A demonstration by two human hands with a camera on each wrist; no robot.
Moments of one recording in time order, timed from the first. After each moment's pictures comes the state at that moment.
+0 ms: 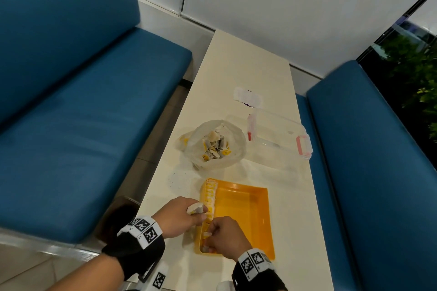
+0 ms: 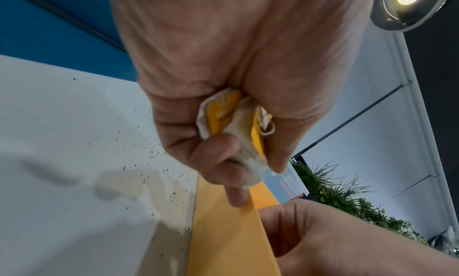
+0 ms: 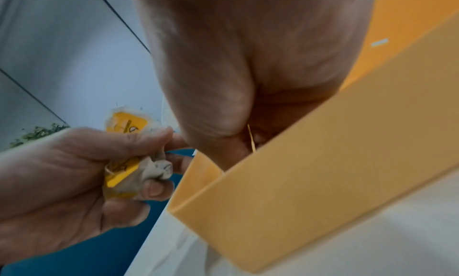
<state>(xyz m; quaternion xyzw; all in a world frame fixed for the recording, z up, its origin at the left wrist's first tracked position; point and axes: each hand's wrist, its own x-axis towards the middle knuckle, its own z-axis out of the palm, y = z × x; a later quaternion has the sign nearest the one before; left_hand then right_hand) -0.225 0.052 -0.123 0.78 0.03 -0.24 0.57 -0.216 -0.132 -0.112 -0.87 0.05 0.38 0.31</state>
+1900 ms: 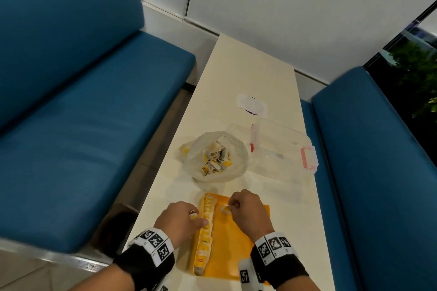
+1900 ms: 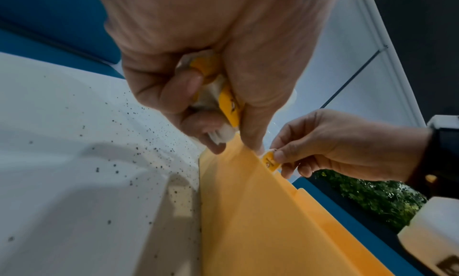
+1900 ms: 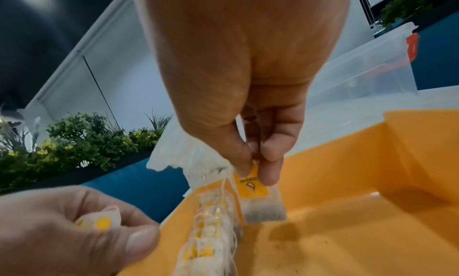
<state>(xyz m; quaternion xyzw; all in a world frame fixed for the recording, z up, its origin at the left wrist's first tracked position) -0.198 0.038 -0.128 0.86 0.15 -0.20 0.44 -0.130 -0.151 -0.075 -0.97 -0.12 0.16 0.14</state>
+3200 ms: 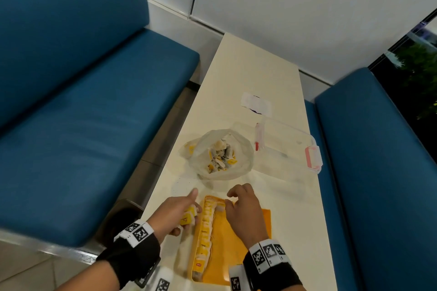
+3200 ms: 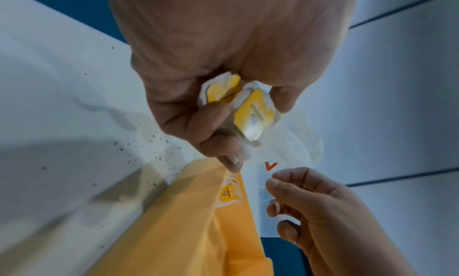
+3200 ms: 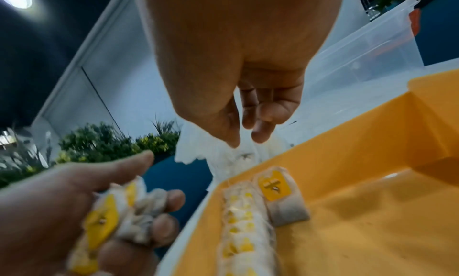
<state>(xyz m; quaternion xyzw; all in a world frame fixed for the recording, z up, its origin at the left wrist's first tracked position) -0.208 0.067 -0.110 0.61 0.23 -0.25 0.71 -0.153 -0.130 -0.083 -0.96 -0.10 0.07 0.23</state>
